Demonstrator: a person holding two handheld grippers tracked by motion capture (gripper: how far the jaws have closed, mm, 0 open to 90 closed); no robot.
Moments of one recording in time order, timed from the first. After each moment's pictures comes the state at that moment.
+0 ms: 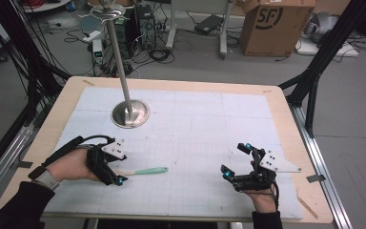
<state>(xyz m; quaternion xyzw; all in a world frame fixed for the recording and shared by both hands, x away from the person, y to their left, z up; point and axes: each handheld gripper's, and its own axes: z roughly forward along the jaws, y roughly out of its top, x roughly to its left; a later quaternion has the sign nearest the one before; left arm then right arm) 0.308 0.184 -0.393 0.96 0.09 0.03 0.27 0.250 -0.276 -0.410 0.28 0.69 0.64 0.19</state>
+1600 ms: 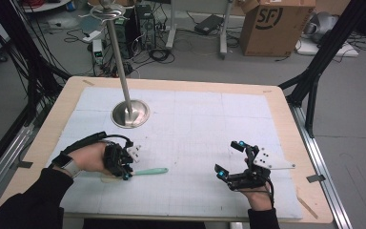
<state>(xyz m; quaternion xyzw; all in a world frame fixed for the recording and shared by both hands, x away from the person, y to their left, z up) 0.331 0.147 -0.408 0.99 0.04 -0.03 0.13 0.254 -0.261 -0.403 0.26 0.69 0.65 0.19</state>
